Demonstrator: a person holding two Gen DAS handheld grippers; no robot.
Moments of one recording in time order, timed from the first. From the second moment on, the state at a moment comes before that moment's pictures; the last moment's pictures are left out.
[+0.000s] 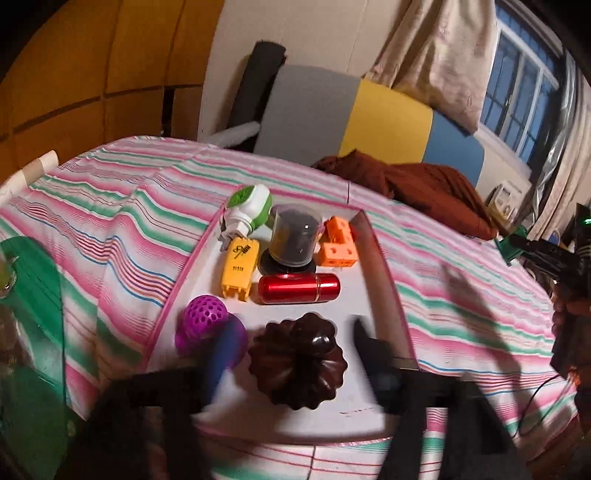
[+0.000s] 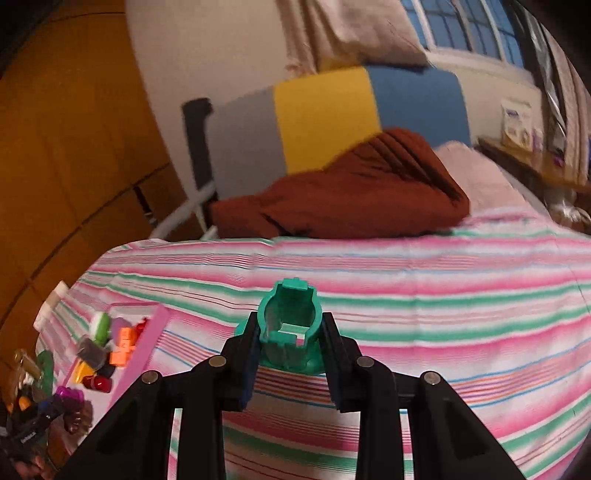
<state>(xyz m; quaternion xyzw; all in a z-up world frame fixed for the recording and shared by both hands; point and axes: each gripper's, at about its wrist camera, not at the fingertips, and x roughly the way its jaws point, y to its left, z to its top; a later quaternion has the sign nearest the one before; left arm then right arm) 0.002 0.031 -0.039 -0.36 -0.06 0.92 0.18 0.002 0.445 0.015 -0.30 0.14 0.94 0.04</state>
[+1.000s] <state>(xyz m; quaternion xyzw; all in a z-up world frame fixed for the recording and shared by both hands) 0.037 -0.005 -0.033 -0.36 -0.05 0.92 0.14 0.008 0.206 -0.001 -0.38 0.07 0.91 -0.16</state>
